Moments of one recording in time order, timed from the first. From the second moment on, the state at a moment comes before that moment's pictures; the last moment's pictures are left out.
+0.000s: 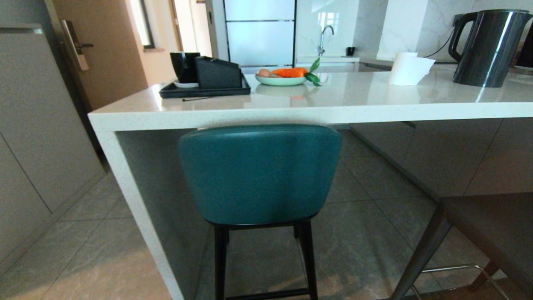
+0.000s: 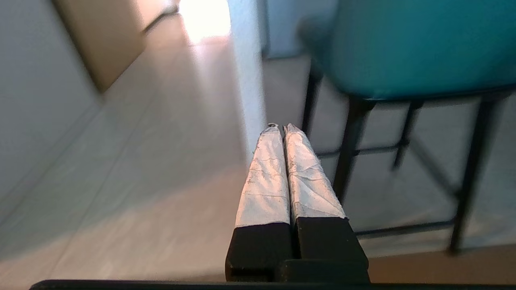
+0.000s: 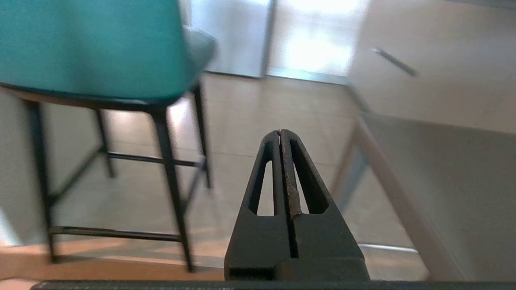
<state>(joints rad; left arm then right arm) 0.00 0.01 -0.01 -0.01 0.00 0.10 0.00 0.00 -0.05 -0.06 0.12 -0.13</state>
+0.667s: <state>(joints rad) 0.00 0.00 0.00 0.00 0.01 0.01 0.00 0.00 0.00 0.00 0.00 -0.01</state>
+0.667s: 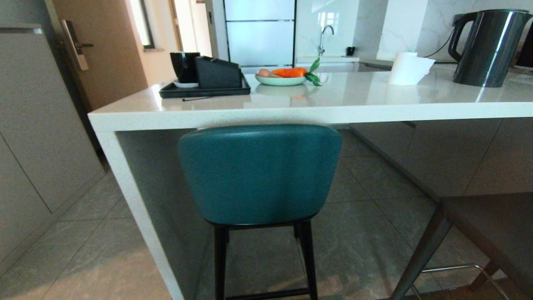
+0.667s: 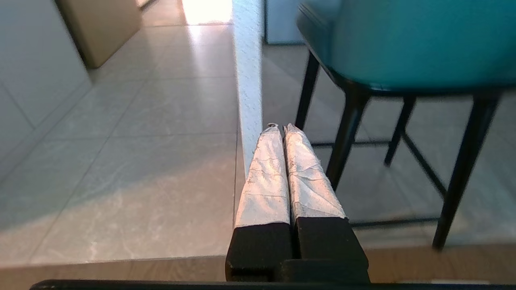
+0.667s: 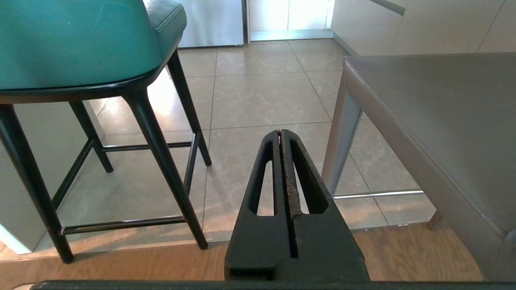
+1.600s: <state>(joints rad) 0.00 0.00 -0.04 0.12 -0.04 0.09 0.00 0.00 0.00 0.00 0.02 -0.08</state>
